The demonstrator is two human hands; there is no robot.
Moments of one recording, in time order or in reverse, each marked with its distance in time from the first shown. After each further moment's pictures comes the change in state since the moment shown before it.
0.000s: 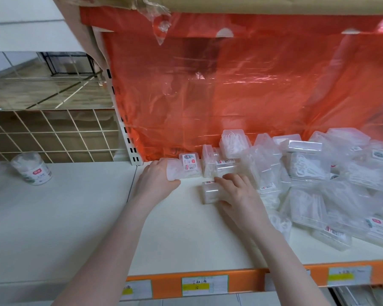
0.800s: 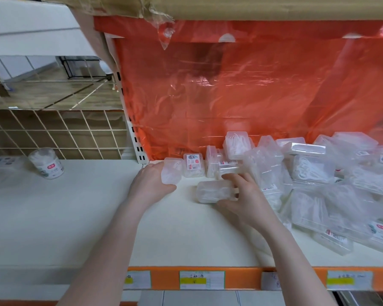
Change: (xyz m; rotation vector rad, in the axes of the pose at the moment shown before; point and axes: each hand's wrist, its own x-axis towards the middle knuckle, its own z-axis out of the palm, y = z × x) left_hand -0.026 -0.002 -0.021 0.009 -0.028 -0.068; right_hand 0.002 0.000 -0.024 0.426 -0.164 0.230
